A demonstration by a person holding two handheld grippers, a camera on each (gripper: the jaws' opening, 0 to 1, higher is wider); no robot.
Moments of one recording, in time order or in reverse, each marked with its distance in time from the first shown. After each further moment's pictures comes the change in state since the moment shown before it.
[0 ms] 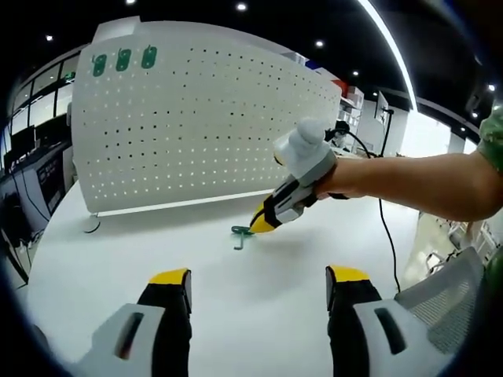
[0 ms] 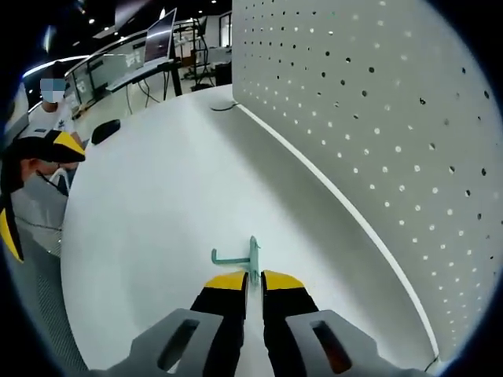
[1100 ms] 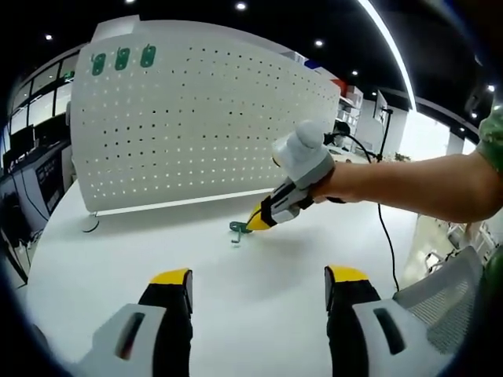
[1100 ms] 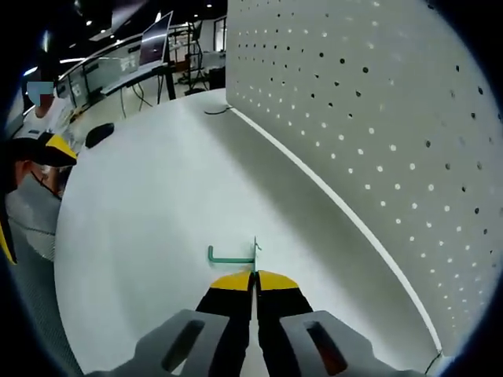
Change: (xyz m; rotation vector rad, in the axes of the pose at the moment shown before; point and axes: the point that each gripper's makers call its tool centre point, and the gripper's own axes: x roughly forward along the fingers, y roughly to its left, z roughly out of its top) left arm 0.000 -0.001 -0.001 0.002 0.004 -0.007; right arm 0.003 -0.005 -0.001 0.037 -0.033 -0.046
